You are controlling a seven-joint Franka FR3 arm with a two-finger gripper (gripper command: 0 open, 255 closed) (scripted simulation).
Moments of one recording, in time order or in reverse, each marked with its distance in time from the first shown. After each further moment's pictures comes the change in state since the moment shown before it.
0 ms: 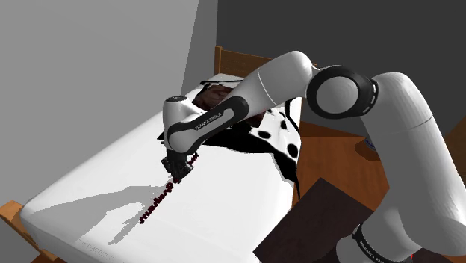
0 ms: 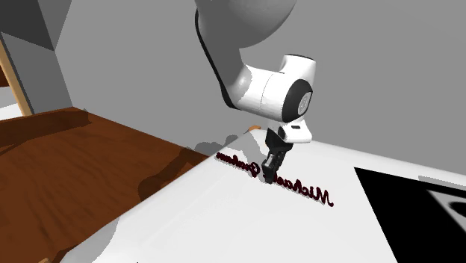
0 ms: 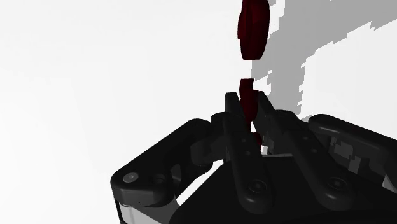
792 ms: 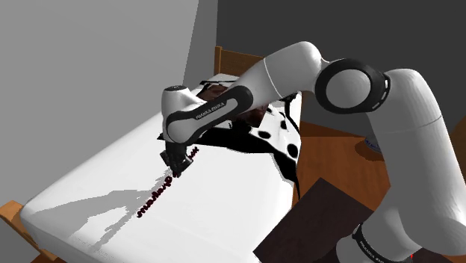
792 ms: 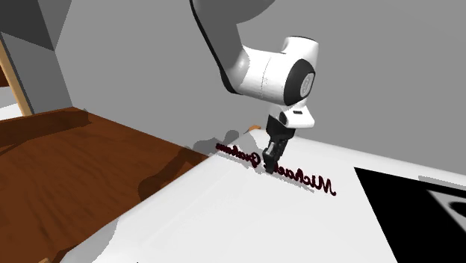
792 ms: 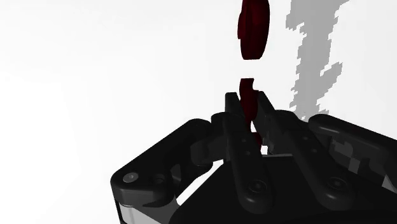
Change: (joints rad) arm -0.010 -0.060 0.013 -0.004 0.014 -0.055 -0.001
